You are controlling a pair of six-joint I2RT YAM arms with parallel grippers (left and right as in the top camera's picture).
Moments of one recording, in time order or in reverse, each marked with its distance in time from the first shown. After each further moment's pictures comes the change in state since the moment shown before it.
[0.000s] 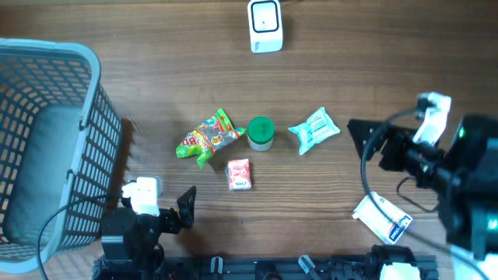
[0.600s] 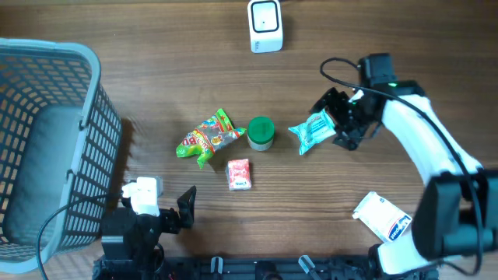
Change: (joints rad) left arm 0.000 0.000 0.000 0.000 0.000 0.000; right arm 0.188 0.869 0.048 0.160 0.121 0.587
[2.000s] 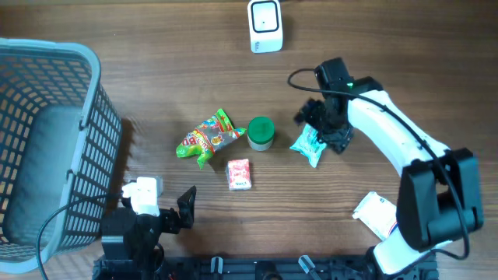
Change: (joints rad) left arm 0.000 0.000 0.000 0.000 0.000 0.000; right arm 0.185 0.060 0.069 -0.089 0.296 -0.005
